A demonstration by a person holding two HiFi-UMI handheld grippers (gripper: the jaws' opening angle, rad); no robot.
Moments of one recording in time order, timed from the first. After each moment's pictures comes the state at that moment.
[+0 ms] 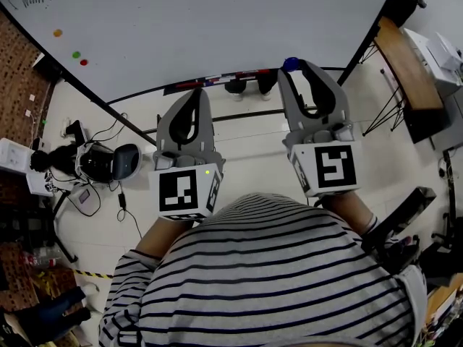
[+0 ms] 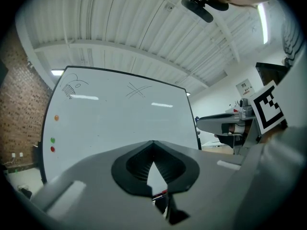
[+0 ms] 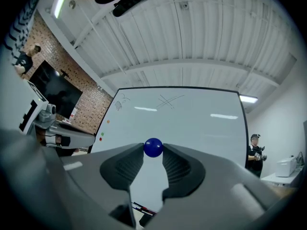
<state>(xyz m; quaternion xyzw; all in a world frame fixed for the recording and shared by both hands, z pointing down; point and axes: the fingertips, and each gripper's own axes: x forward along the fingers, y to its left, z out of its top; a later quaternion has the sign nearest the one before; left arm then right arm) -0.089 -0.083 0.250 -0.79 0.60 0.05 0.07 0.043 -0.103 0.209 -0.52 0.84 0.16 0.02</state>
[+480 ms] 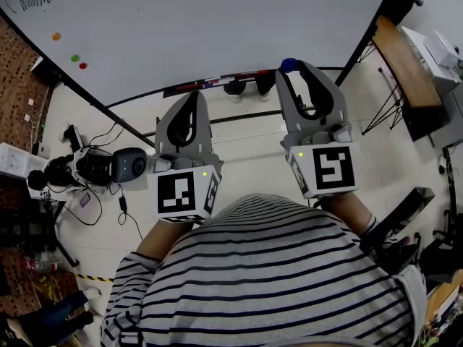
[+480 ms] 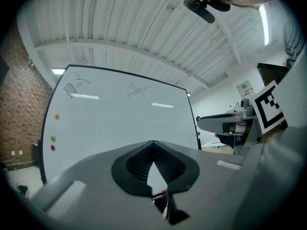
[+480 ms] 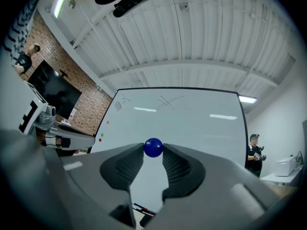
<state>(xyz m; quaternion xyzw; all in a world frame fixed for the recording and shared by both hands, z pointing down) -0.095 -0.083 0.248 -0.79 0.60 0.05 0.06 0.039 -0.102 0.206 -0.52 0.84 0.17 0.03</state>
